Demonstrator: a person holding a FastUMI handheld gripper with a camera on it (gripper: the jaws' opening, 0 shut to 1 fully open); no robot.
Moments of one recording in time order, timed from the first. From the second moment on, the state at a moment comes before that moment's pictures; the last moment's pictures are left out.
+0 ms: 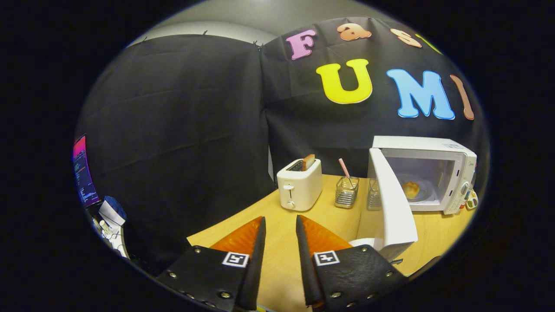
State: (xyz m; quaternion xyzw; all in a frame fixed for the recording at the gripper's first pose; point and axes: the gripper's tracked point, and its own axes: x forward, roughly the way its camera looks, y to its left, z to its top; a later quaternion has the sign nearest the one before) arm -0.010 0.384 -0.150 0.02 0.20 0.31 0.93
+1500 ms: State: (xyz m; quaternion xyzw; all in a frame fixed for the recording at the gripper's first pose) arm 0.058 0.166 -0.196 -0.02 0.26 0.19 0.94
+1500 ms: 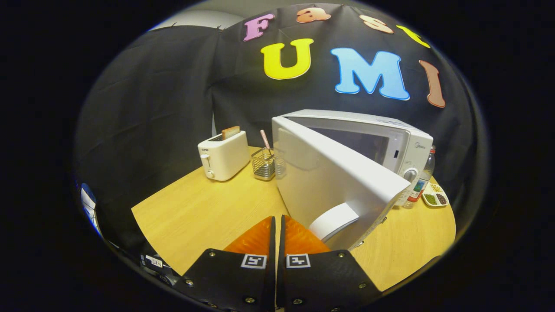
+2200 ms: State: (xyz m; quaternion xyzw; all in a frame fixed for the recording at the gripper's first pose) arm 0.130 0.093 -0.202 0.00 0.25 0.12 0.96
